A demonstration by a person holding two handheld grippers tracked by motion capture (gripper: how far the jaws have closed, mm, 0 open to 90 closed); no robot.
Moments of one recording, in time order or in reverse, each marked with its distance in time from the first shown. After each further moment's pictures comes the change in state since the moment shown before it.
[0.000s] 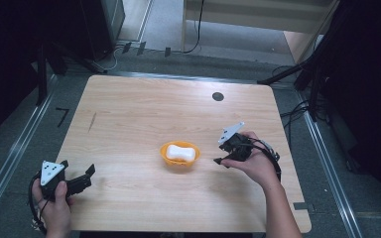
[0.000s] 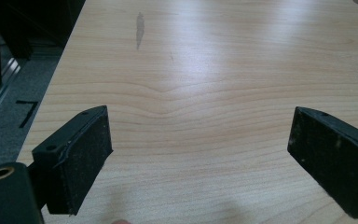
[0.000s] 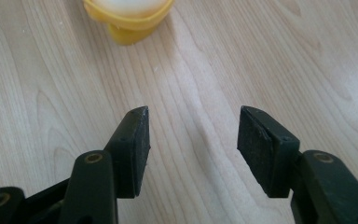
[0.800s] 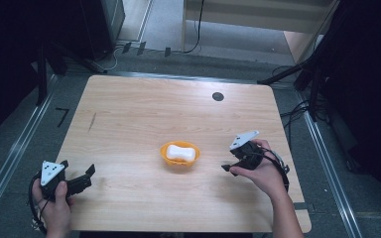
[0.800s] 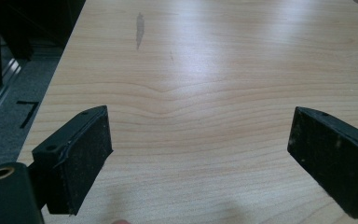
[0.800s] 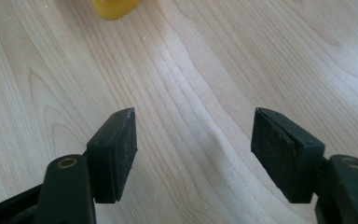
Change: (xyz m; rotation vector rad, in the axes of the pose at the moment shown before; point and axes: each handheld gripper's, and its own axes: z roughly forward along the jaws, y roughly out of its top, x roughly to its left) left arm -0.001 0.000 0.000 -0.001 0.003 0.002; right arm 0.008 -0.037 -0.009 -0.046 -0.048 0.136
